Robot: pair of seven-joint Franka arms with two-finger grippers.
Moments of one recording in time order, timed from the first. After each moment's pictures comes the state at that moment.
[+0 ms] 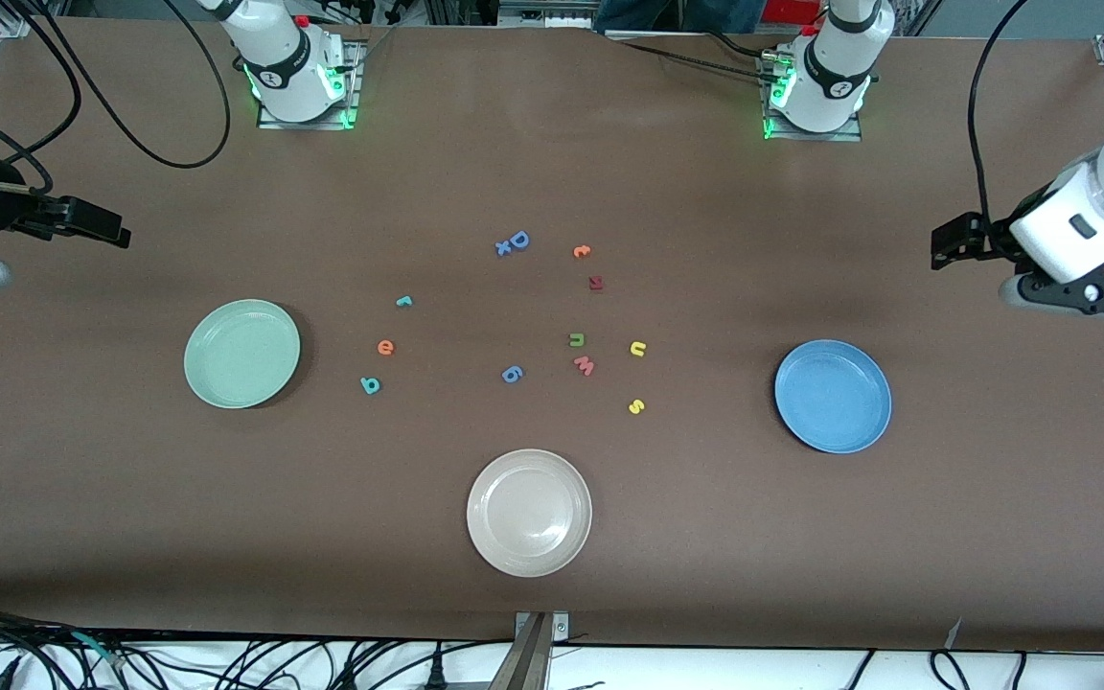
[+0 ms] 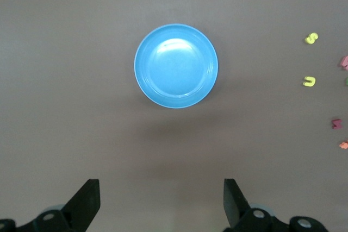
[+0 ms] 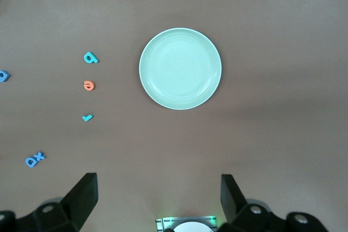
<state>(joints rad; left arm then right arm) -0.04 0.16 -0.04 -1.51 0.03 1.51 0.07 -0.07 0.10 0.06 -1.54 0.03 1.47 0.10</state>
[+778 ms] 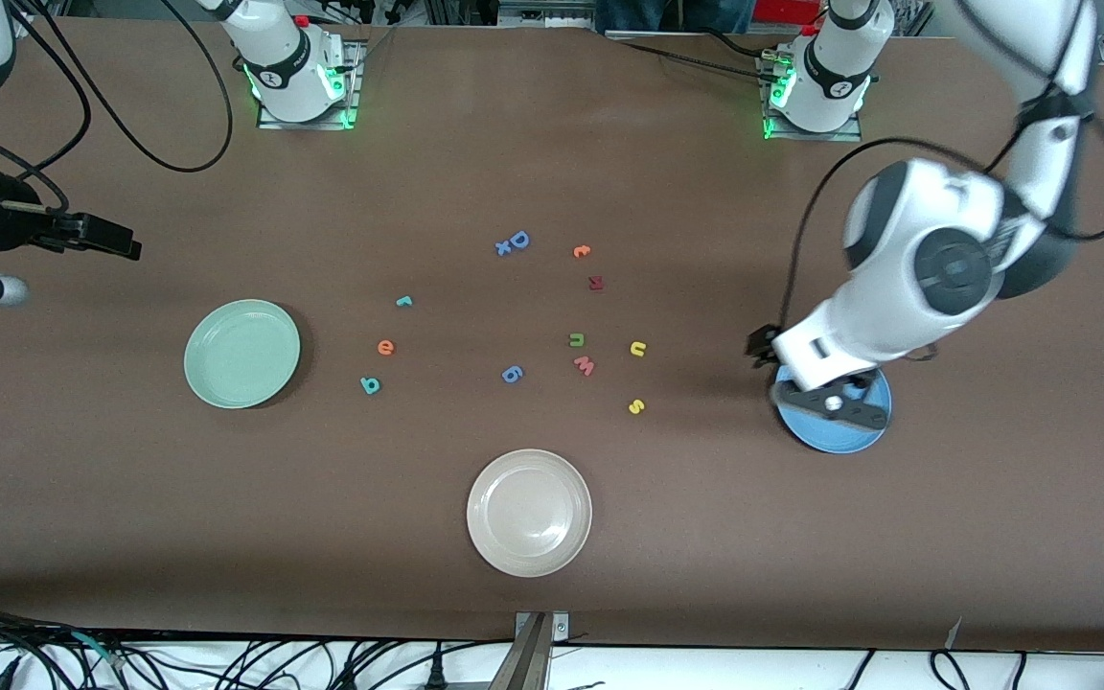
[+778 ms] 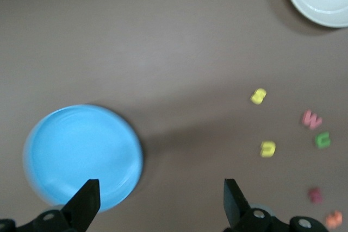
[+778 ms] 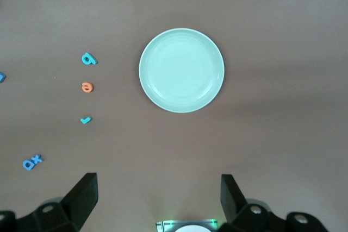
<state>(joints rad) -0.27 0.48 -0.06 -1.52 -0.02 1.98 -0.07 -0.07 0.14 0.07 -1.54 0.03 1.51 0.10</state>
